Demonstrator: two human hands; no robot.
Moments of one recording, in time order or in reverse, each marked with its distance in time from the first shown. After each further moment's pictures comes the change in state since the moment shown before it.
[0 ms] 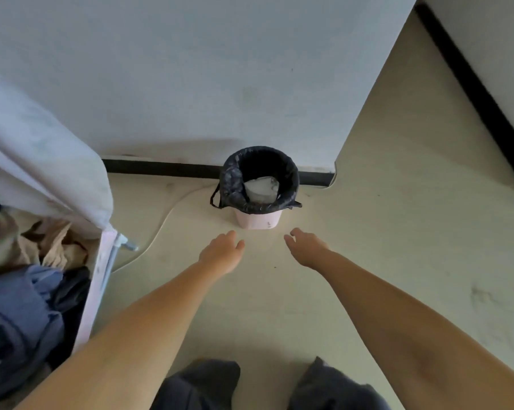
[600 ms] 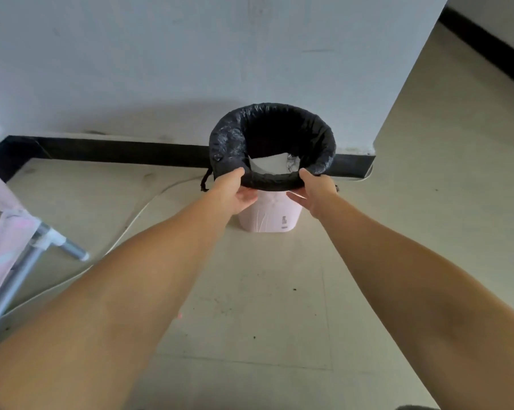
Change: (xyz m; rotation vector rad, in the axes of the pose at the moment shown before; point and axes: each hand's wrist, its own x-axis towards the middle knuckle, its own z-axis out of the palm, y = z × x) left_hand 0.265 -0.028 0.096 -1.570 -0.007 -0.181; right_hand 0.273 0.017 0.093 1.432 0.210 0.081
